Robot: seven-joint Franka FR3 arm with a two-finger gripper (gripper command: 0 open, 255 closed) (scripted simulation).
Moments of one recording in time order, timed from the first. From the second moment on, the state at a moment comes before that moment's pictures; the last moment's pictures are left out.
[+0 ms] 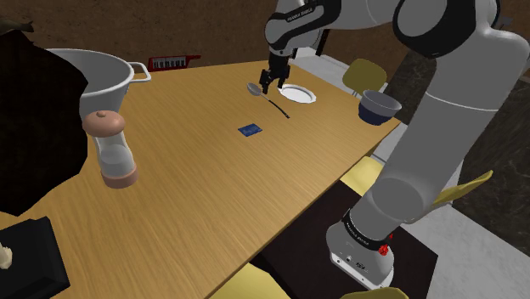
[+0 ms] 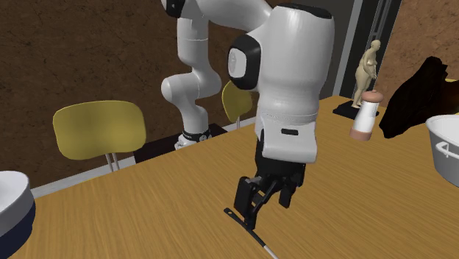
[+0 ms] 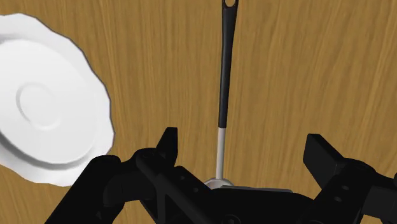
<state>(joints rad) -0.04 0.19 -0.19 -1.93 -0.07 2.15 -0.20</state>
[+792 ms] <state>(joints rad) -0.06 0.34 -0.19 -1.87 -0.04 2.26 -0.22</state>
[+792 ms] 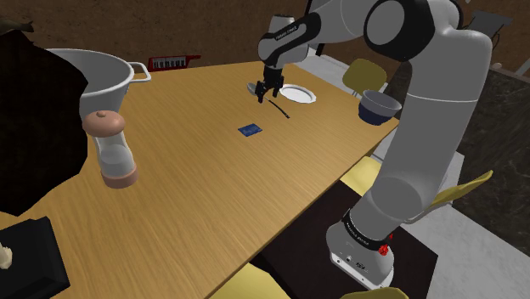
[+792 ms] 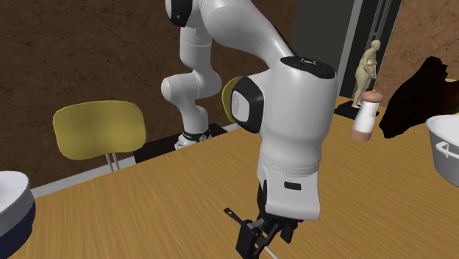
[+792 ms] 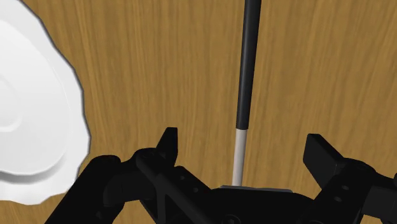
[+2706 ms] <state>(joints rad) -0.06 0.28 -0.19 -1.79 -0.05 2.11 -0.23</state>
